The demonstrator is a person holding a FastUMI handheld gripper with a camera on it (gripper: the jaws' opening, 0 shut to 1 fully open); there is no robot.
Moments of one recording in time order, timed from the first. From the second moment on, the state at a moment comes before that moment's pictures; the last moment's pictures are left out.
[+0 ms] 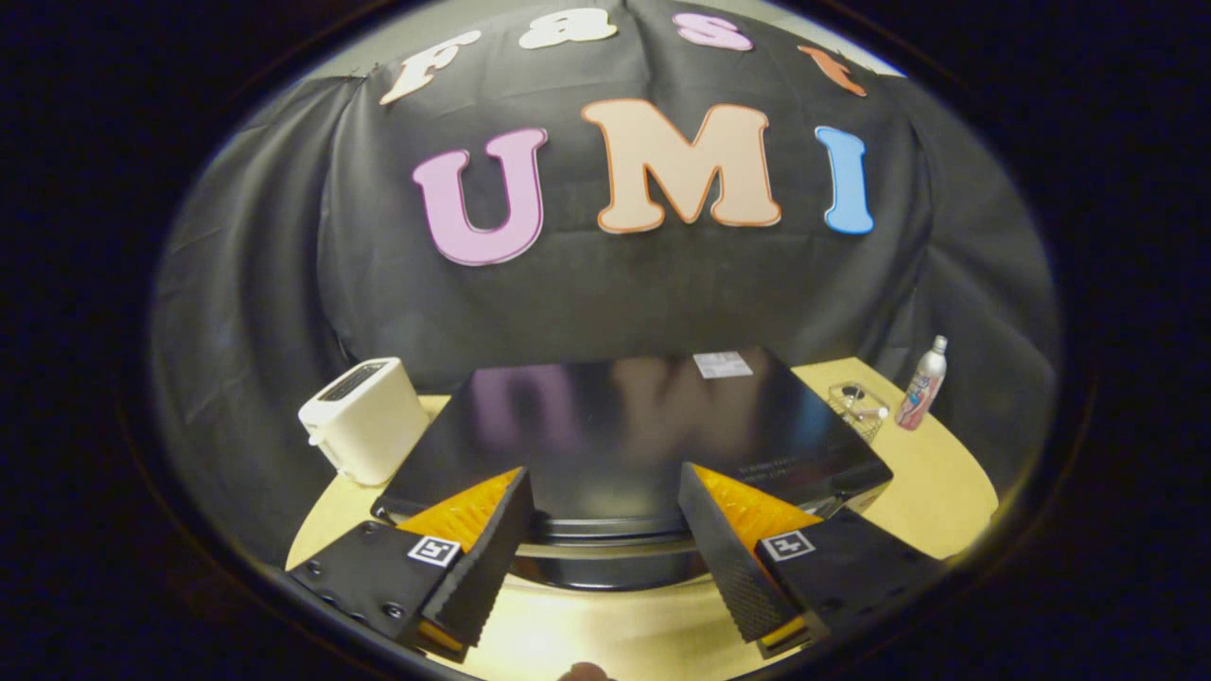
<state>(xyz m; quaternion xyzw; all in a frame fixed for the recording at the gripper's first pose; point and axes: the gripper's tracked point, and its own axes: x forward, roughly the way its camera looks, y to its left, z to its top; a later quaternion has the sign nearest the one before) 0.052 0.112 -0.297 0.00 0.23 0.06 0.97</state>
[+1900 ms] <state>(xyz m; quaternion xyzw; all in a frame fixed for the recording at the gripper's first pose) -0.157 0.074 -0.449 -0.08 0.40 0.09 0.91</state>
